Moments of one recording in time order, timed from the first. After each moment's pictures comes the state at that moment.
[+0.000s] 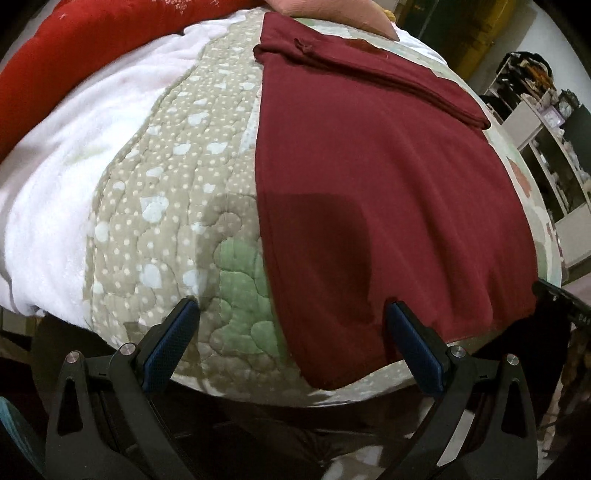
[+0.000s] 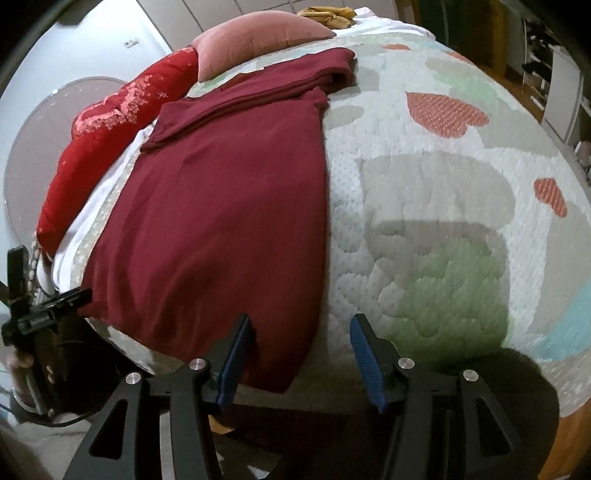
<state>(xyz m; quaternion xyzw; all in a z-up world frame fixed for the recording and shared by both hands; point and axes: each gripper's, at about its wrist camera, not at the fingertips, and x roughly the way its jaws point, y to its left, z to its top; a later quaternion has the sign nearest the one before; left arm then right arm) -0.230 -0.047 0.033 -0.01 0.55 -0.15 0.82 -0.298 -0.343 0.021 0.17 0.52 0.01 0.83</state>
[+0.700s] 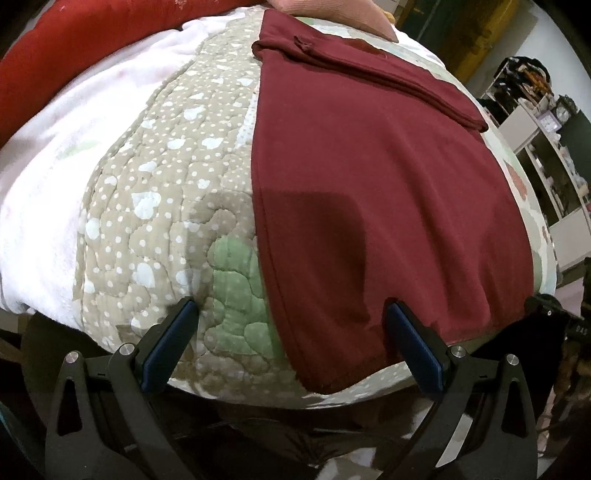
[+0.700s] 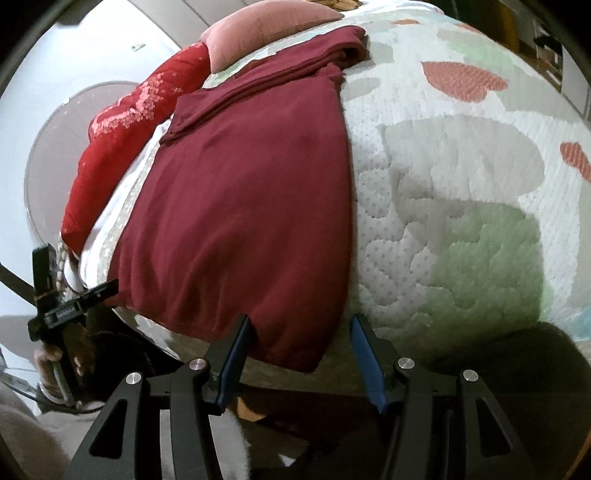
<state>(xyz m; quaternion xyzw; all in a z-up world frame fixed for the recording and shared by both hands) -0.227 -0.045 0.030 -0.02 0.56 -0.16 0.82 -0.303 -0.345 0.008 0.23 0.53 0.06 0.81</state>
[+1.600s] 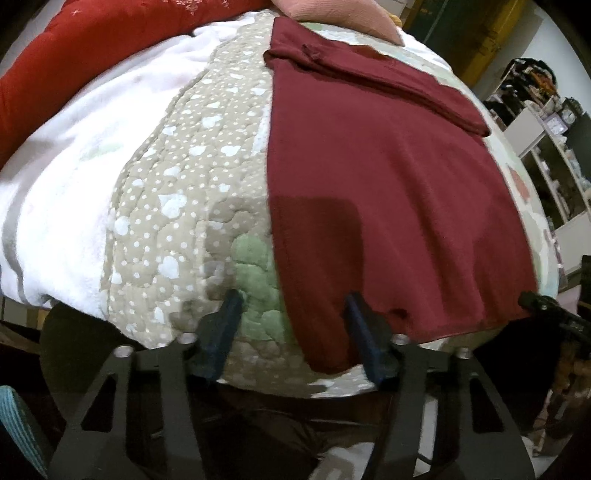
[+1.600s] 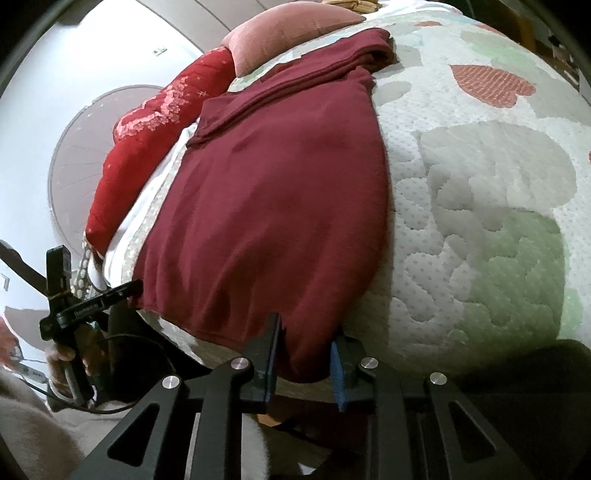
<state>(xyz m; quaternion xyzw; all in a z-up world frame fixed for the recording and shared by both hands) -0.235 -0.038 0.047 -0.02 0.55 -0.15 0.82 -0.295 -0.338 0.008 0.25 0.51 0.11 0.82</state>
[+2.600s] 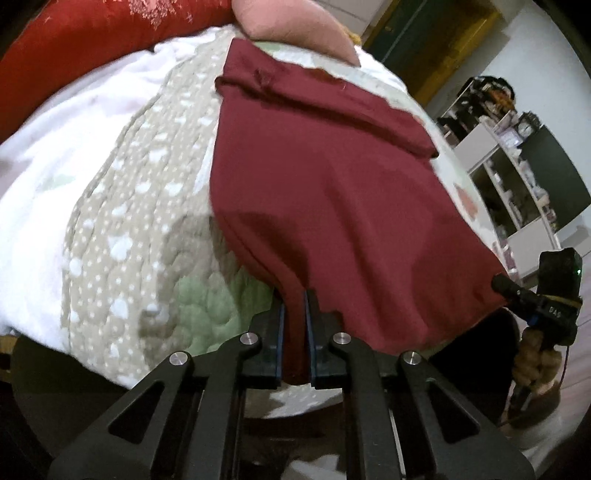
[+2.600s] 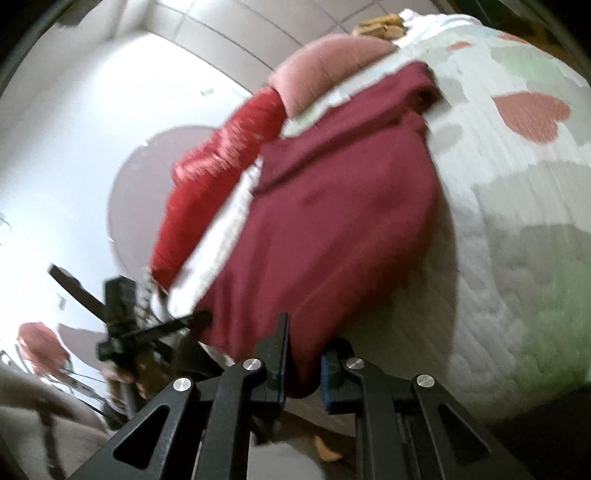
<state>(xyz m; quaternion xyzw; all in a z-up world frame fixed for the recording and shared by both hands) -0.224 -0.045 0.065 -0.08 0.52 -0.23 0.82 -0.293 -0.346 0.036 0.33 0.40 0.20 0.83</state>
